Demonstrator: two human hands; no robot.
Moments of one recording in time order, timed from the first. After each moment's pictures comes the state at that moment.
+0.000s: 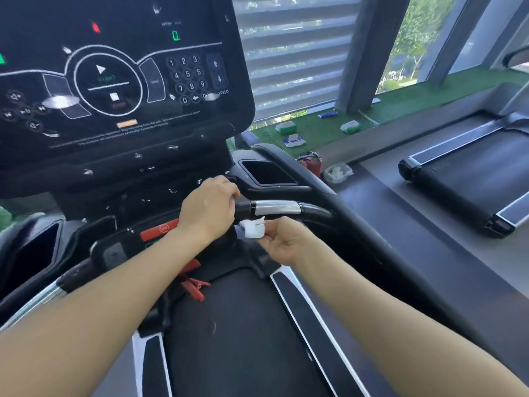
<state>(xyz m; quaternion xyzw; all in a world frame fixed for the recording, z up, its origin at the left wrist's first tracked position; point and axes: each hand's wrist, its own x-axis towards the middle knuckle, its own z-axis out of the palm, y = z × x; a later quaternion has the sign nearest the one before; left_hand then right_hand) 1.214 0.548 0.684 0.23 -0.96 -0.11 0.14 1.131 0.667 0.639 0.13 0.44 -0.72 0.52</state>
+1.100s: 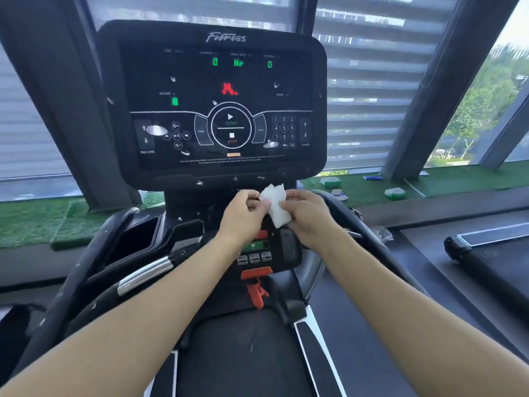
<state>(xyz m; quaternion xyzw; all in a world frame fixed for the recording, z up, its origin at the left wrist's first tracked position) 1.302 0.529 0.722 0.36 -0.72 -0.51 0.30 1.200 0.603 0.738 -0.21 0.62 -0.67 0.34</state>
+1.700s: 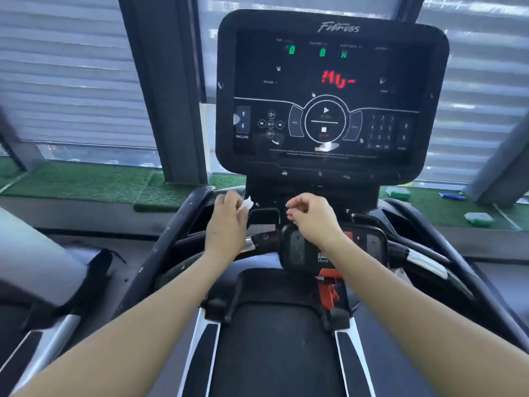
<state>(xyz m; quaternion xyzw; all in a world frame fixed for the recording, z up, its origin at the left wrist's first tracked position) 1.443 0.452 0.669 0.45 -0.76 -0.22 0.41 1.294 0.529 0.713 -0.45 0.74 -0.44 0.23</state>
